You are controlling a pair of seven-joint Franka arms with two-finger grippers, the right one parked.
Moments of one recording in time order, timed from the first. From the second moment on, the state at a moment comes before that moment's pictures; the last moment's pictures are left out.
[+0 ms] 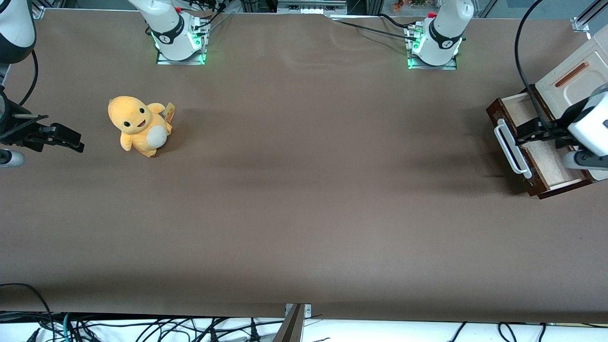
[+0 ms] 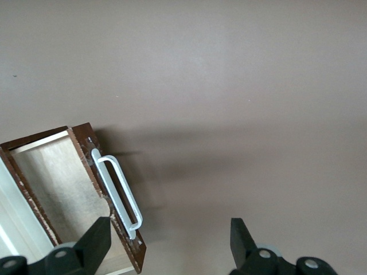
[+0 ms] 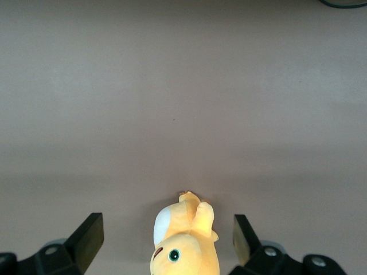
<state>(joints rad) -0.02 0.25 0.02 -1.28 0.02 1.41 0.05</state>
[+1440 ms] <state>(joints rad) -0.05 0.19 0.01 -1.29 0.02 1.34 0.05</state>
